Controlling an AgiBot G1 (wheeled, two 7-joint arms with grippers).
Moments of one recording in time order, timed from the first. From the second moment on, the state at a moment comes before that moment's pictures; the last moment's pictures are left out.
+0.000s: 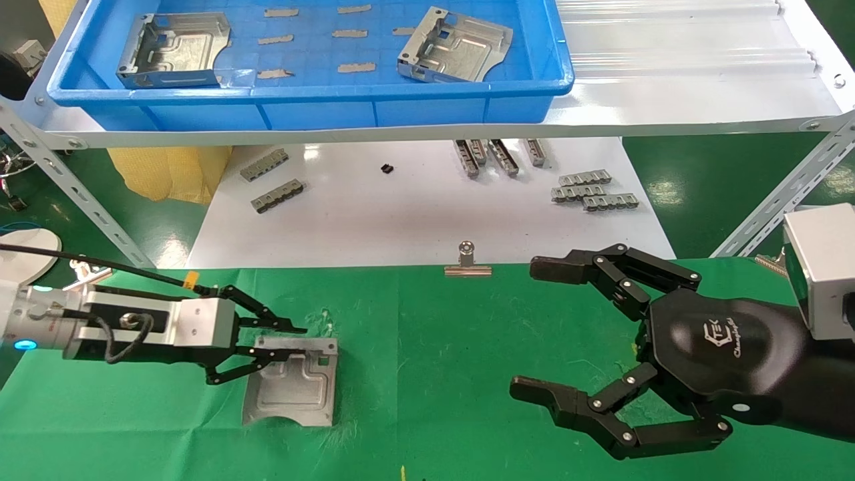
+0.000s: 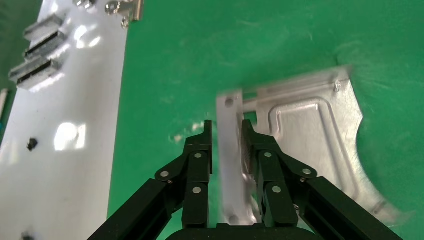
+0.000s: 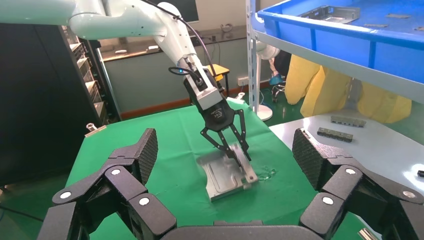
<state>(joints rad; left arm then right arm) -1.70 0.97 0.83 -0.18 1.24 1.51 0.76 1.07 -0.55 -0.39 1.22 -0.62 -1.41 0.12</state>
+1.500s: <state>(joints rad) -1.57 0.89 0.65 -0.21 1.01 1.59 0.45 1.07 -0.55 -0.39 1.22 -0.62 -1.41 0.12</state>
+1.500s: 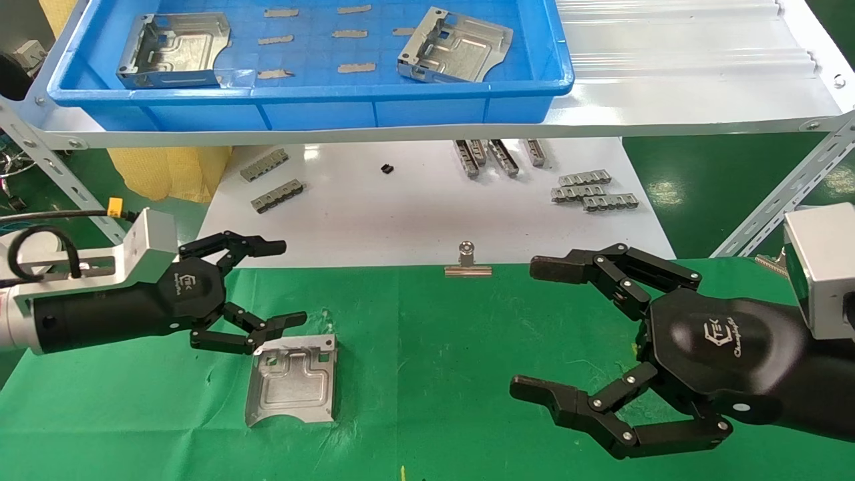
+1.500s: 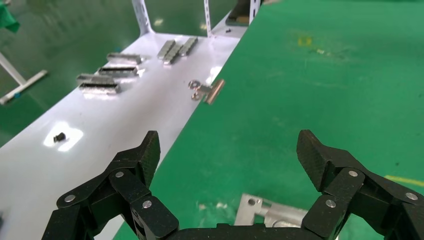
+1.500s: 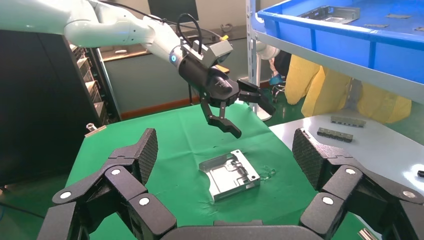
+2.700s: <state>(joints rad) -1.22 0.70 0.39 -0.96 0.81 1.53 0.01 1.07 -0.55 -0.39 1.22 -0.62 -1.41 0.12</state>
